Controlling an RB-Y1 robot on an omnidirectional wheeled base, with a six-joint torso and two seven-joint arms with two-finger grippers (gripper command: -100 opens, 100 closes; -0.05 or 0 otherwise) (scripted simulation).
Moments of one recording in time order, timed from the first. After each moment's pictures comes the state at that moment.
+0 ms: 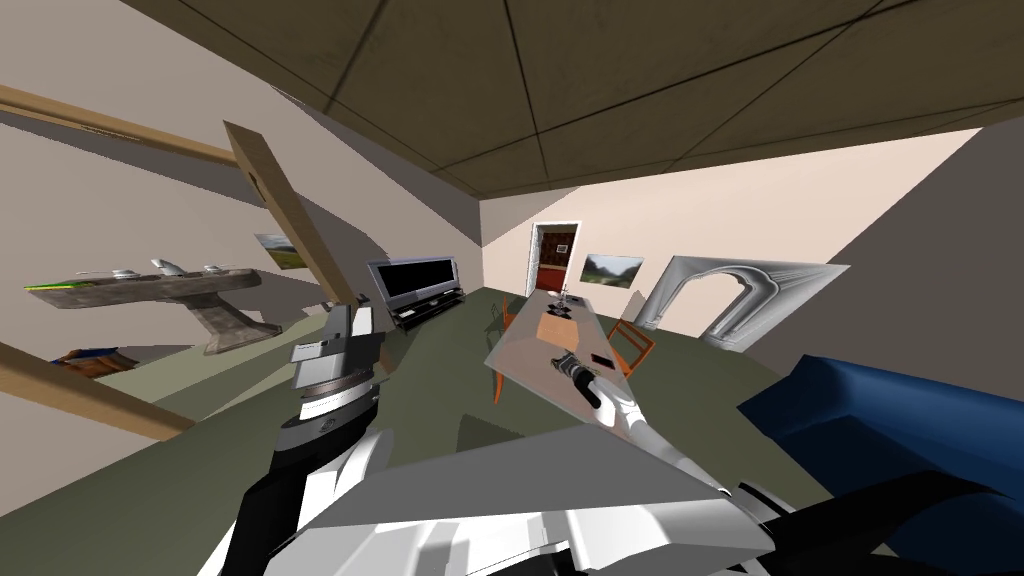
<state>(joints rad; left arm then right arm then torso) 0.48 -0.02 0.05 -2.34 0.05 -0.60 -0.06 0.07 -0.60 0.25 -1.28 0.75 -0.01 0.69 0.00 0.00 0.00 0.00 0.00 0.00</state>
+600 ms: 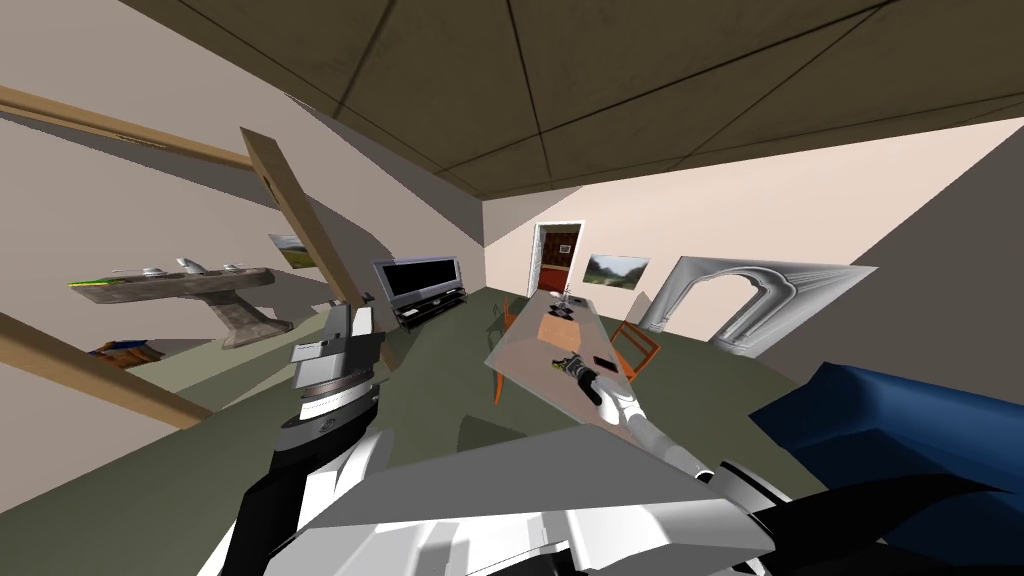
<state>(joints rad) 0.48 -0.02 0.05 -2.34 0.05 -0.60 -0.06 0.00 -0.61 0.24 -1.10 0.80 0.02 0.77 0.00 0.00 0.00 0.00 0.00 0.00</state>
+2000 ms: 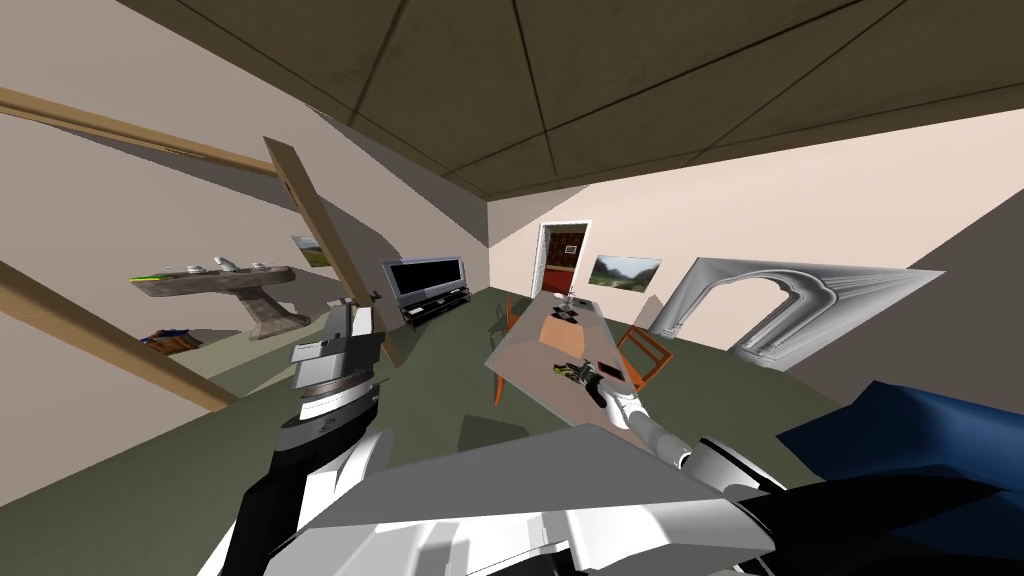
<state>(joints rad) 0.48 -0.02 0.05 -2.34 0.05 -0.60 -0.06 -0.09 -0.62 0.27 -0.82 0.88 0.09 0.91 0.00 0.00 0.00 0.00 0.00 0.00</state>
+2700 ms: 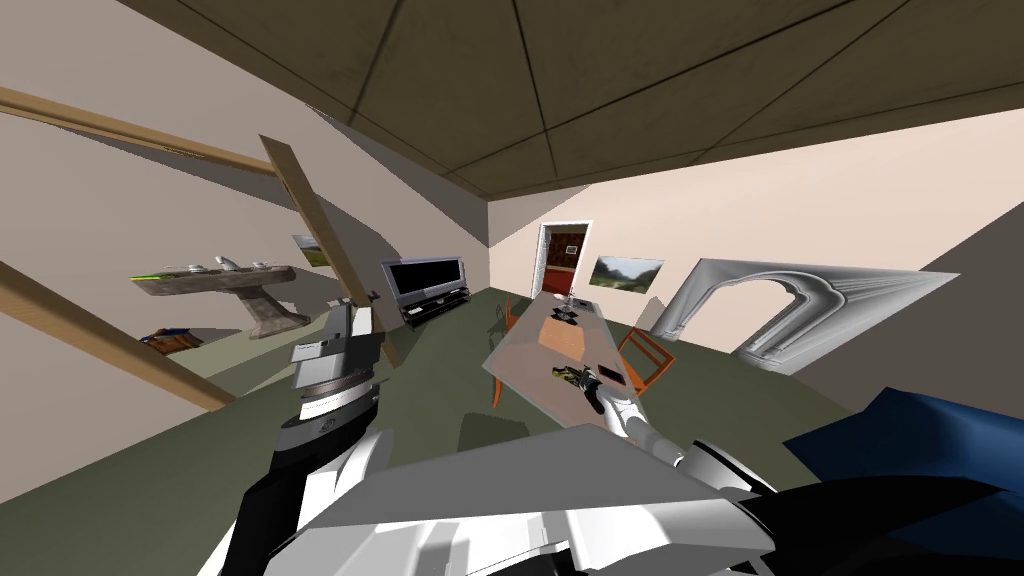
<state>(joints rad) 0.48 -0.02 0.05 -2.34 0.05 -0.60 -0.06 -0.09 -0.57 0.27 -0.77 0.92 0.11 0.94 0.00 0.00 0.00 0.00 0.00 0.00</state>
